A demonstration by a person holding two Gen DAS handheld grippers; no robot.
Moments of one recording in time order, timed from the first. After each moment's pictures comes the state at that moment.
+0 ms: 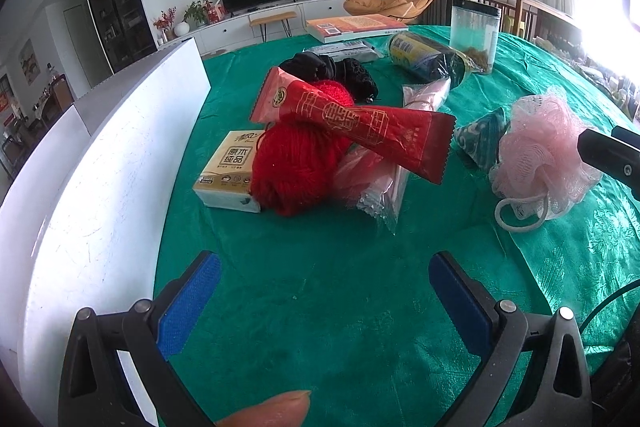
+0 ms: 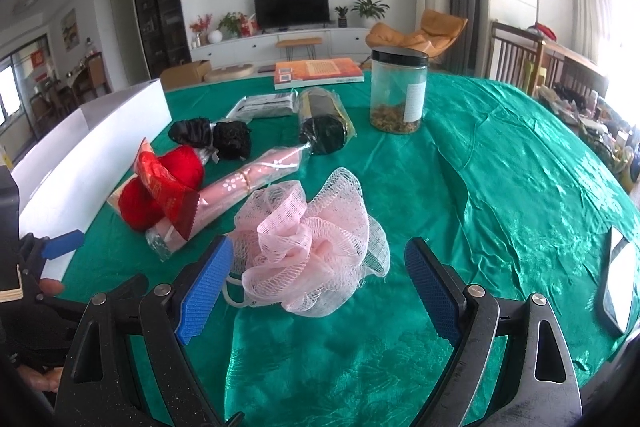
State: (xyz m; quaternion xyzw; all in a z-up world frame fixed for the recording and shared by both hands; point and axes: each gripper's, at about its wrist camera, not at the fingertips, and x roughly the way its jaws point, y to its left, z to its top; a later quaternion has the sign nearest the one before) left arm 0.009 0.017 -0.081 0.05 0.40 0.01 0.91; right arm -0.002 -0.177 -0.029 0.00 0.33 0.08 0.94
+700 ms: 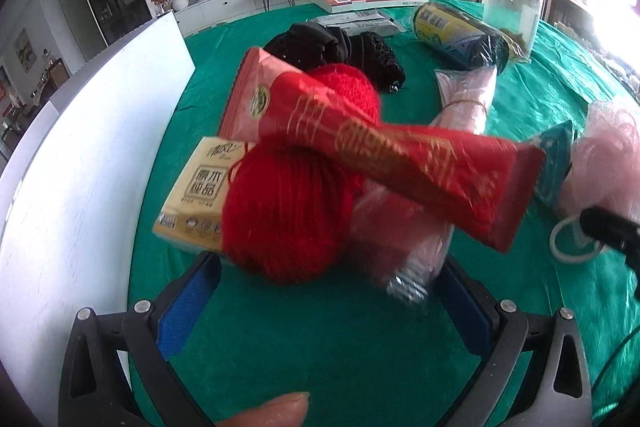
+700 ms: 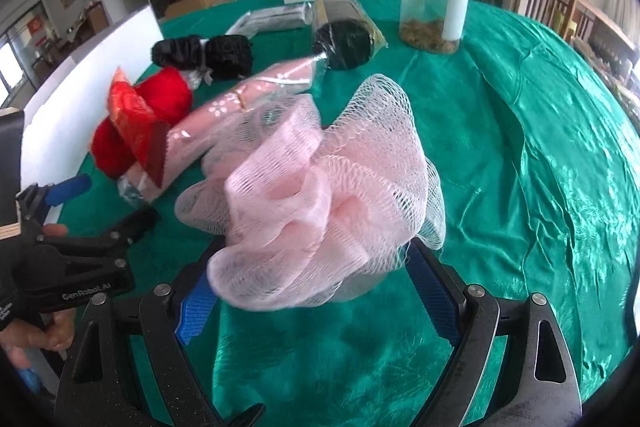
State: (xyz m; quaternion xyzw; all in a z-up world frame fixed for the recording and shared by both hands) left arm 0.087 0.021 -0.104 0.05 0.45 0.02 0.89; right arm 0.064 -0.182 -0.078 0.01 0.47 0.09 0.88
